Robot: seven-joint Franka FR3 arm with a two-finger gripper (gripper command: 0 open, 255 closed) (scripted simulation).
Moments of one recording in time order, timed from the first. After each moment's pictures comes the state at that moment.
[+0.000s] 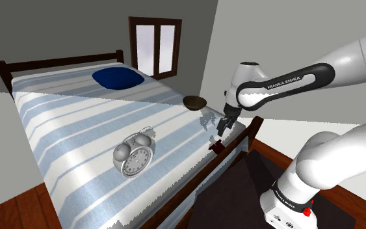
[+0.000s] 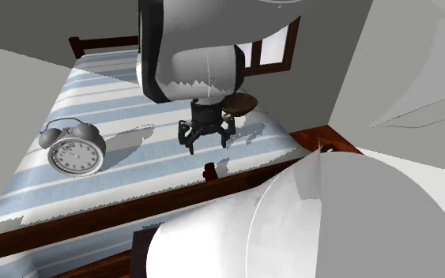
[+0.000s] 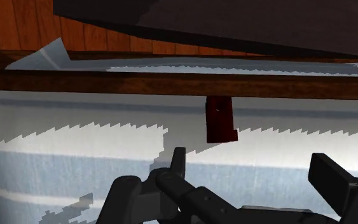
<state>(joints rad) 0.04 -0.52 -0.02 -2.81 0.01 2.30 -0.10</state>
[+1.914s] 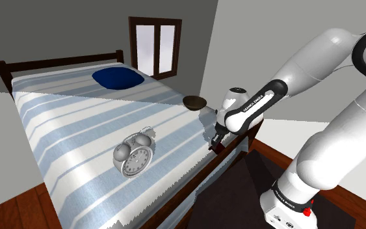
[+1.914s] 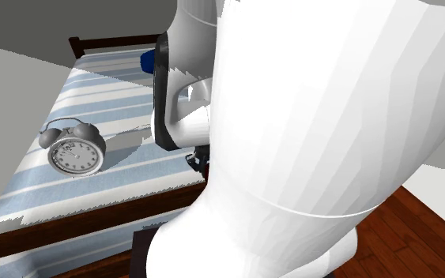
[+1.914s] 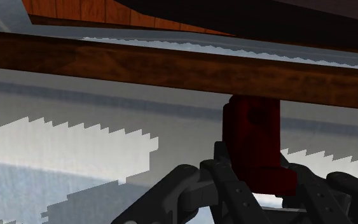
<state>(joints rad) 0.07 -0.13 -0.05 -2.86 0.02 2.78 -0.20</state>
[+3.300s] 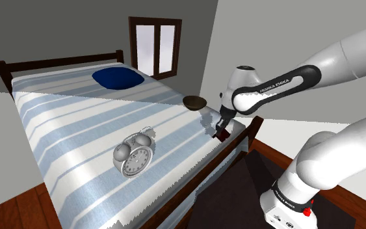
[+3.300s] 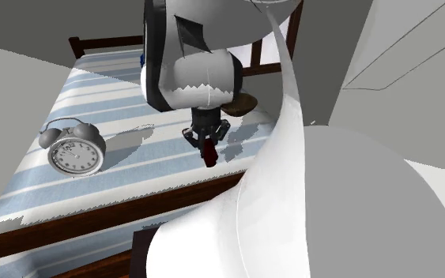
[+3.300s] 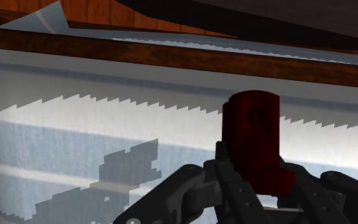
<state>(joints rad) 0.06 -0.42 -0.04 -2.81 -0.01 2.43 -0.18</state>
